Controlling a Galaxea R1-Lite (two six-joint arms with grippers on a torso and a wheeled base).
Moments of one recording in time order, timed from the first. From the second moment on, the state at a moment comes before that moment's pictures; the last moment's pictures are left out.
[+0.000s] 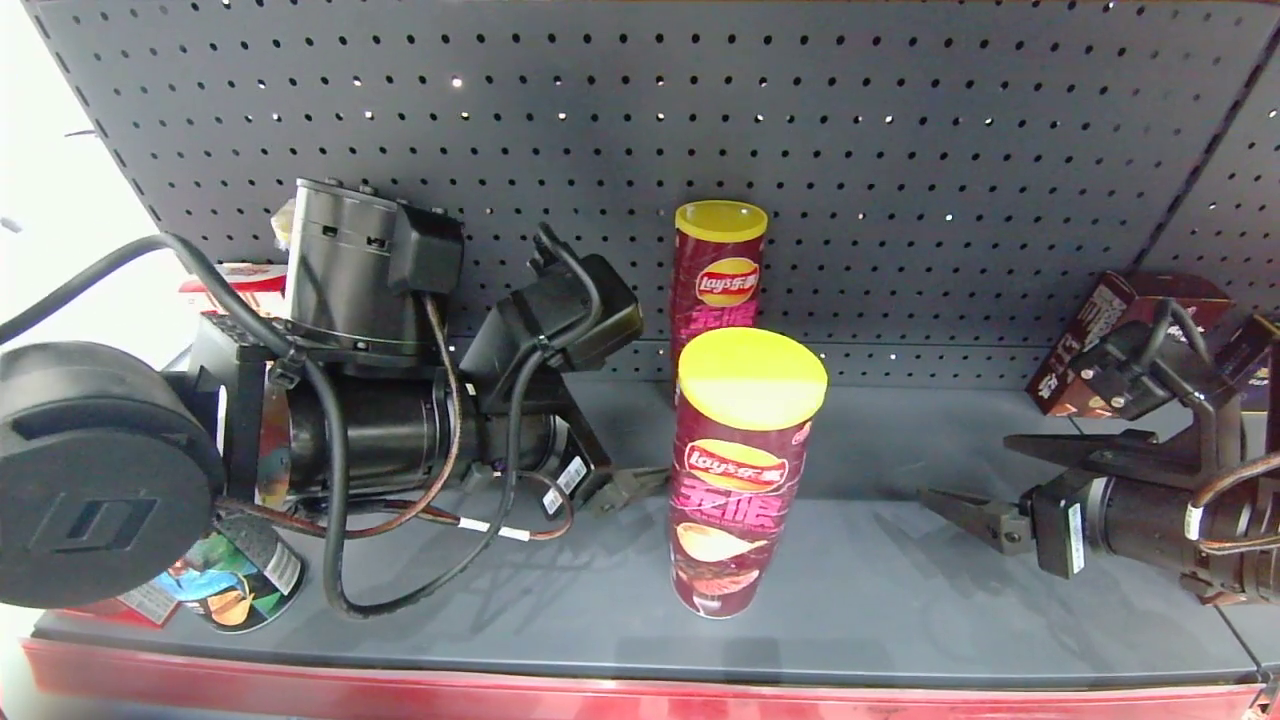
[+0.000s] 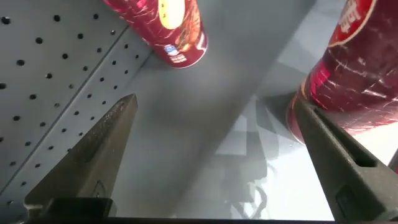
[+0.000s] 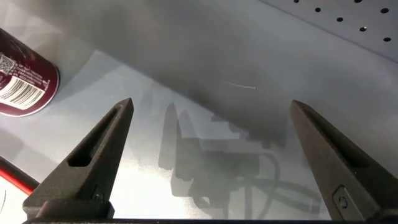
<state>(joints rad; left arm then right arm) -0.64 1.65 -1.10 -0.14 -0.11 0.46 0.41 1.33 -0.65 -0.33 0.02 -0.13</state>
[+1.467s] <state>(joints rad) -0.62 1.53 -0.94 -0.13 -0.10 0.43 0.65 1.38 -0.65 -0.33 0.04 -0.13</state>
